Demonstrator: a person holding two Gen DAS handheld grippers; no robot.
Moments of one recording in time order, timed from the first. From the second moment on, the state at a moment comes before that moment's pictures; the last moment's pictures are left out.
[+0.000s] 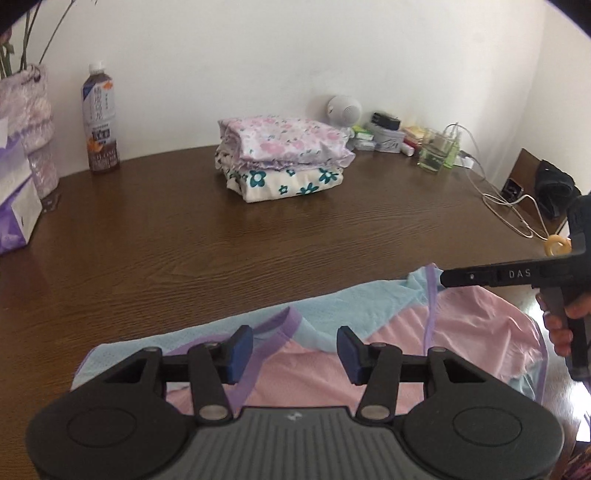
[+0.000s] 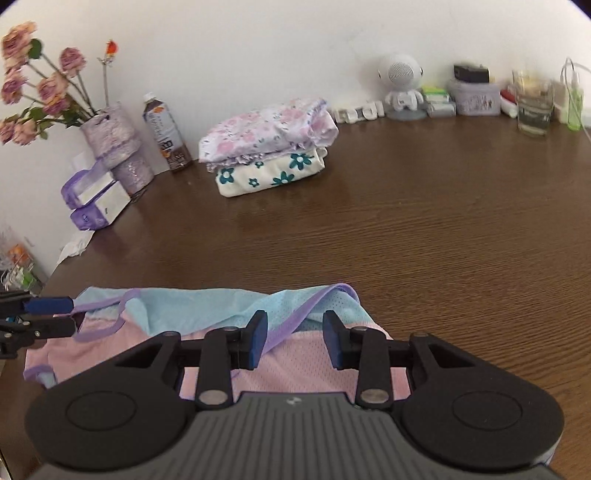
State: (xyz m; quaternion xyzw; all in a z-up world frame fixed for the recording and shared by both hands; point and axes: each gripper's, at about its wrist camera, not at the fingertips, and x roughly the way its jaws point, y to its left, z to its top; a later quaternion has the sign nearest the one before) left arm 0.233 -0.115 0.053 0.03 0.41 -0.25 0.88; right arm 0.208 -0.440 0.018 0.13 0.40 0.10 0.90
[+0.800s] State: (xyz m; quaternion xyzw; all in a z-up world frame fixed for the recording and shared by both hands) left arm 0.305 -0.097 0.043 -0.12 0.35 -0.21 0.90; right arm 0.259 -0.458 0.024 0.24 0.35 0.11 0.90
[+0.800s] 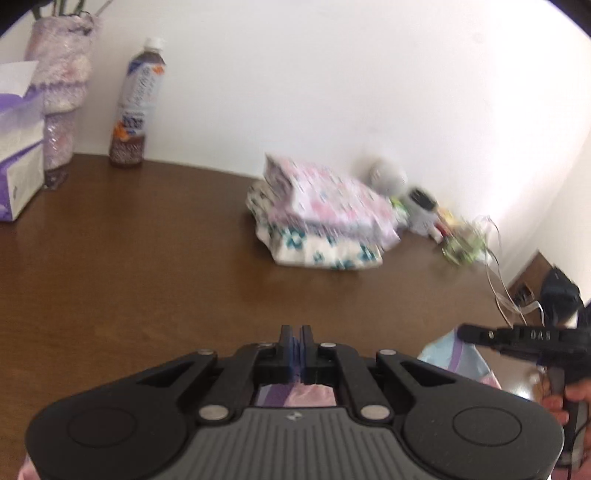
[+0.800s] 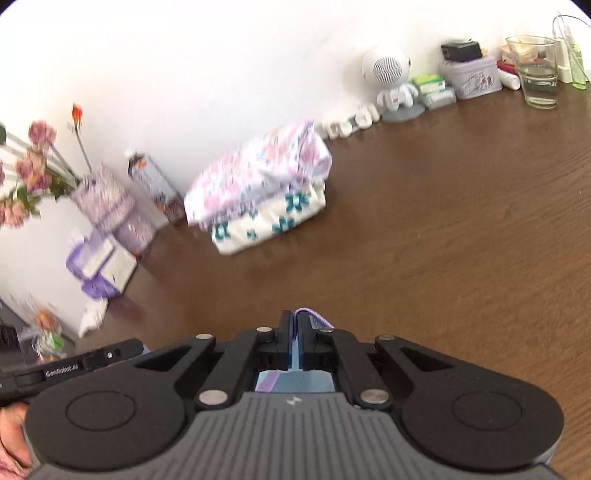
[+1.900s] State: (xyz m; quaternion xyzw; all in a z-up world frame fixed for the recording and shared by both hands) left arm 0.336 -0.068 0.010 -0.15 0.36 -0.16 0.91; right arm 0.290 -0.460 -0.003 0.21 0.35 0.05 0.91
